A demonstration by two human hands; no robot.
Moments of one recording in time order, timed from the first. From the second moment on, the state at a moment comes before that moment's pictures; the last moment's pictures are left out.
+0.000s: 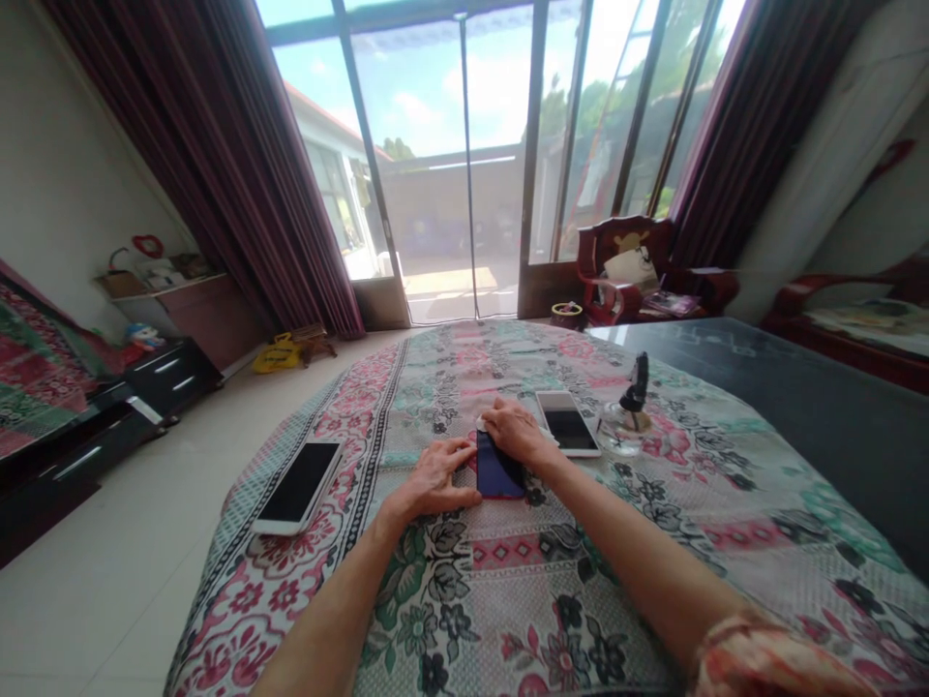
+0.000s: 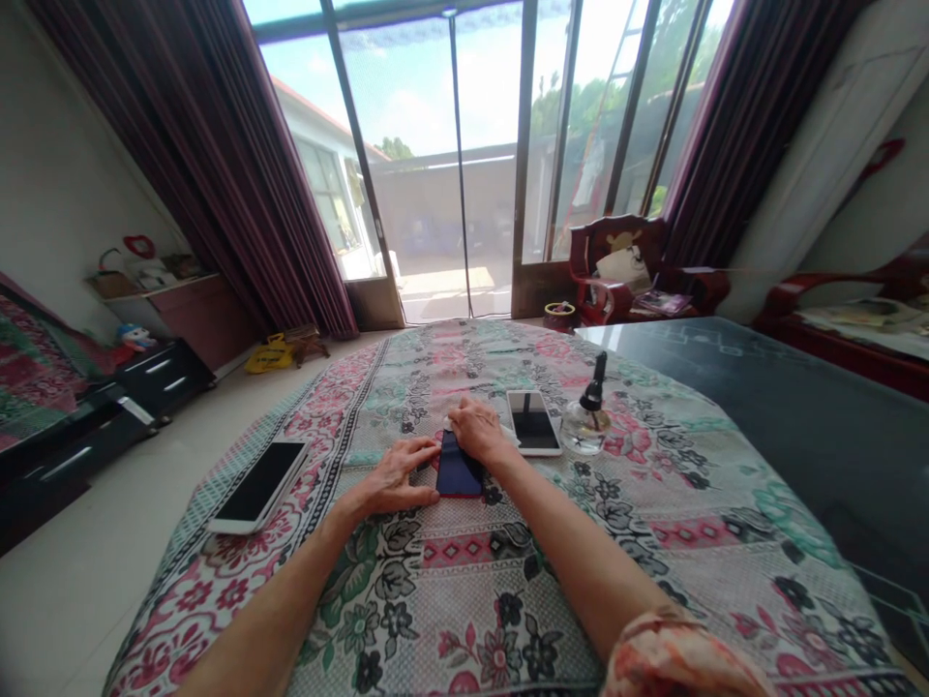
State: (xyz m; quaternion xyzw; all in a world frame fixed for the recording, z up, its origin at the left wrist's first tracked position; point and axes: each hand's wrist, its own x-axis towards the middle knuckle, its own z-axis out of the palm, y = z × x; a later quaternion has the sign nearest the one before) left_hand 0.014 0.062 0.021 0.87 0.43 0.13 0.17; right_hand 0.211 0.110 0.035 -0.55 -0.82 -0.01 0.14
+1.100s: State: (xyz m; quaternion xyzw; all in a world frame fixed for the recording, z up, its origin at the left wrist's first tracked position) left_hand 0.003 0.074 0.010 0.87 0.40 0.20 0.19; right_hand 0.243 0.070 0.044 -0.48 -0.87 0.00 0.12
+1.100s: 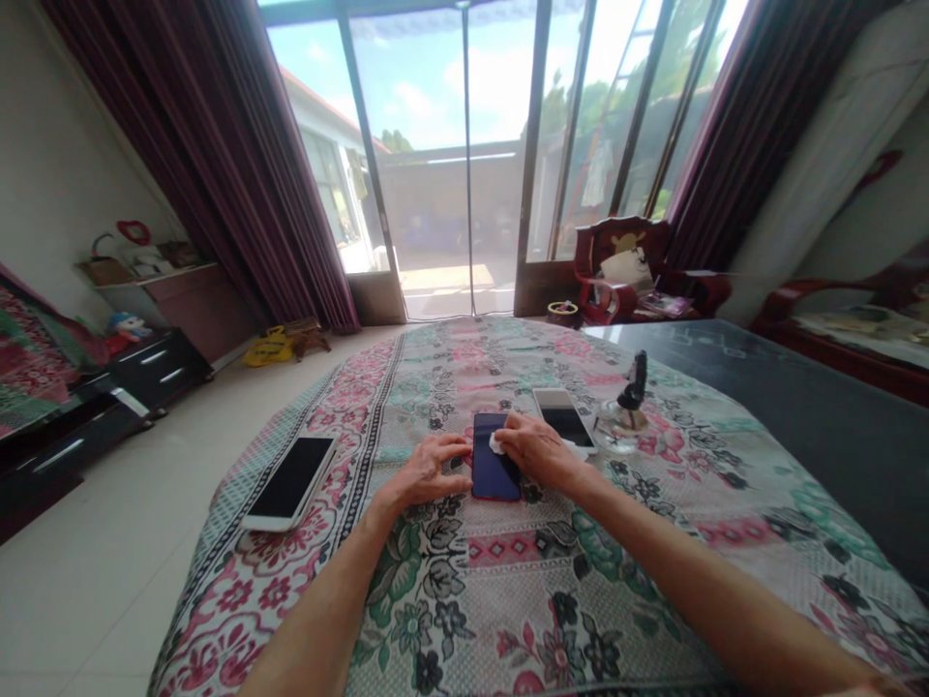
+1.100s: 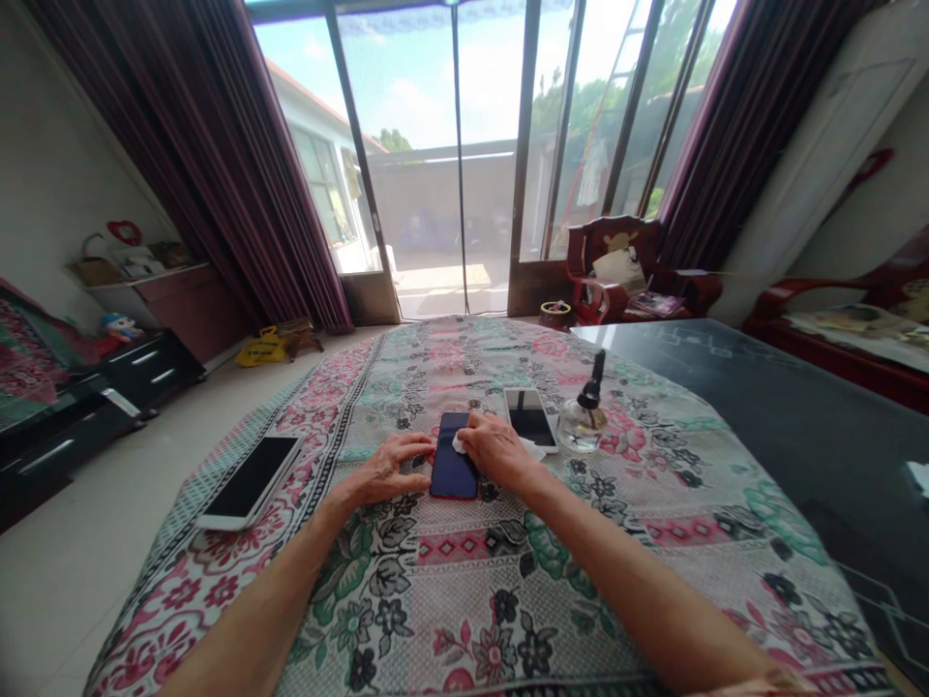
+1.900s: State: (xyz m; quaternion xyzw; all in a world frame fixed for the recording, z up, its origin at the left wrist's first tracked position) left_hand 0.008 0.066 0.021 0.88 0.41 0.13 0.17; right_hand 0.242 0.073 0.045 -0.52 -0.85 -0.05 0.07
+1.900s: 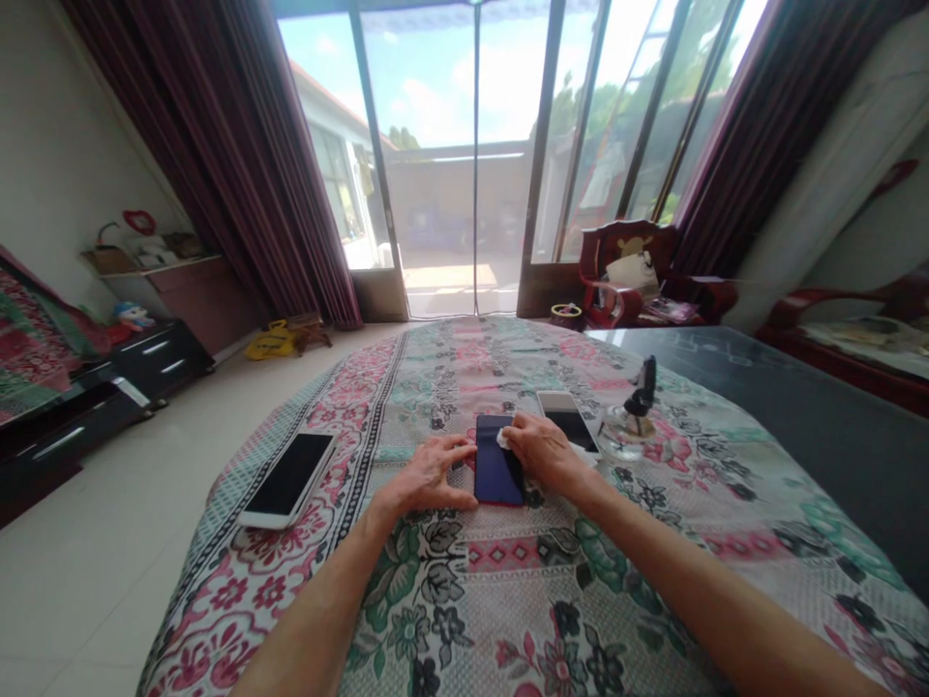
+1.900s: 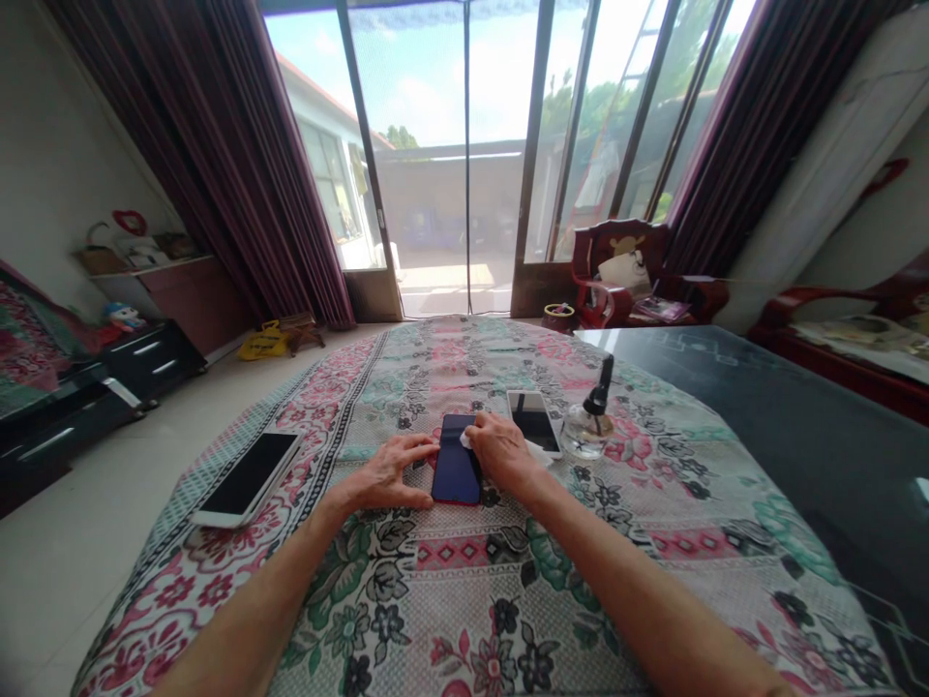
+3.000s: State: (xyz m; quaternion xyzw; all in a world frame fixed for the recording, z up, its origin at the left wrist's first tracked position) left_hand 0.014 0.063 0.017 0.88 0.44 0.13 0.15; right_hand 0.244 0.056 0.045 -0.50 -0.86 -0.07 0.06
